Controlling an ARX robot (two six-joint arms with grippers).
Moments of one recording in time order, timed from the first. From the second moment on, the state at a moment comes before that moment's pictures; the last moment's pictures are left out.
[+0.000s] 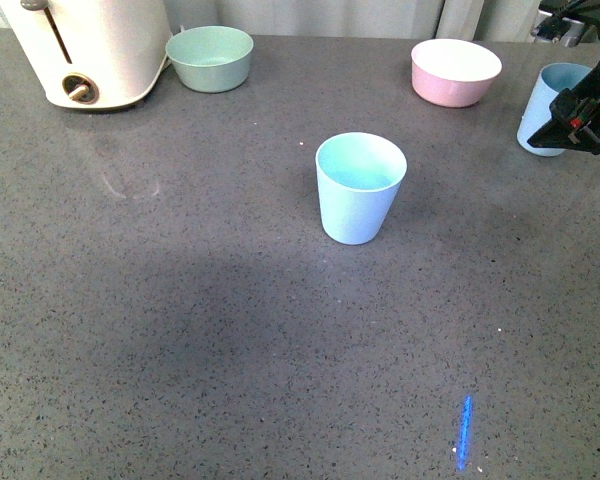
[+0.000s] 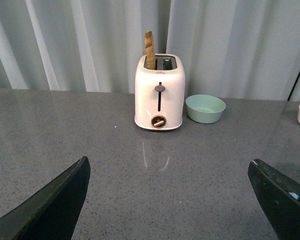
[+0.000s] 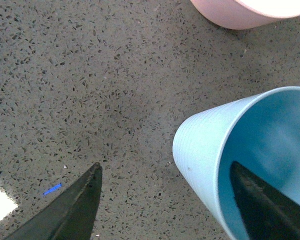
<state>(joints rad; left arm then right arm) 0.00 0.01 0.02 0.00 0.00 -0.01 -0.05 2.20 1.58 -0.32 -0.24 -0.89</state>
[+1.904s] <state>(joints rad) 0.00 0.01 0.02 0.00 0.00 -0.01 0.35 1.78 1.25 -0.48 -0.43 -0.97</state>
